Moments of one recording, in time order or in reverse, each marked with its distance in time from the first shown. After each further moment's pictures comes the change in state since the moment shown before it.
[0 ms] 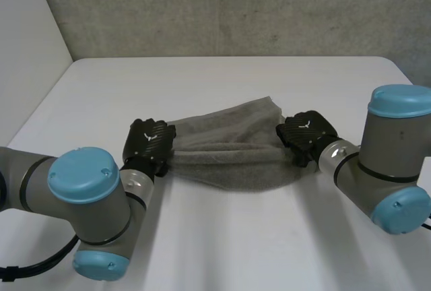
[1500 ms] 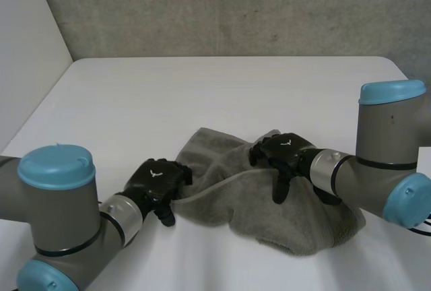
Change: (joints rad) left arm 0.070 0.108 -0.100 -0.346 0.306 -0.131; right arm 0.004 0.077 -0.107 0.246 -0.213 0.170; left_hand -0.602 -0.666 -0.666 -0.668 -0.648; right_hand -0.435 -0.456 -0.442 -0.439 -0.419
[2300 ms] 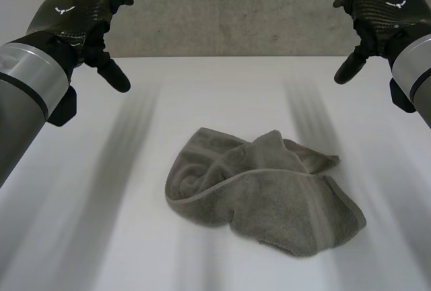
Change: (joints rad) left arm 0.072 0.331 0.473 -0.291 -0.188 -0.125; right arm -0.052 -0.439 -0.090 -0.086 0.382 0.181; left_hand -0.325 -0.325 -0.325 -0.328 -0.326; right_hand -0.256 -0.227 -0.234 -0.228 -0.262
